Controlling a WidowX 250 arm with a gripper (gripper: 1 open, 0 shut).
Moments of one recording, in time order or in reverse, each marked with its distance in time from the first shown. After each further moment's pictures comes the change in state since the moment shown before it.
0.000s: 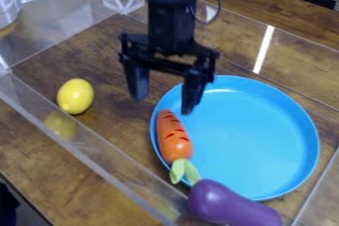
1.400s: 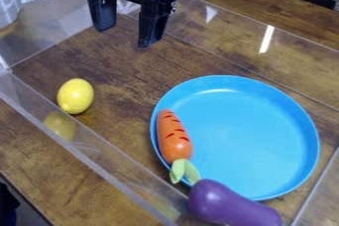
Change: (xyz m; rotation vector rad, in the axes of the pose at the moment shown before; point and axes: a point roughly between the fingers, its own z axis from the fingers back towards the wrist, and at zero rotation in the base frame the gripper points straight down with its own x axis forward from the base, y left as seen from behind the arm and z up) arm 0.002 0.045 0.073 0.098 -0.052 -0.130
